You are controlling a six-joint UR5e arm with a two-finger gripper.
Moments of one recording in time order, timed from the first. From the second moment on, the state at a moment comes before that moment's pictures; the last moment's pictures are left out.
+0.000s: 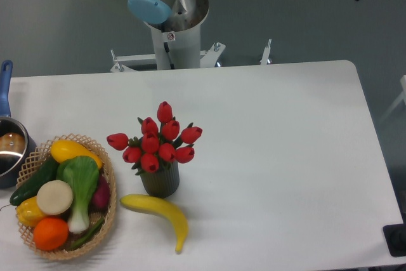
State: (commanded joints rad) arm 3.27 -1.44 -1.66 -1.49 1.34 2.03
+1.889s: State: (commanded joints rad) arm 3.18 -1.40 -2.08 -1.34 0.52 1.79
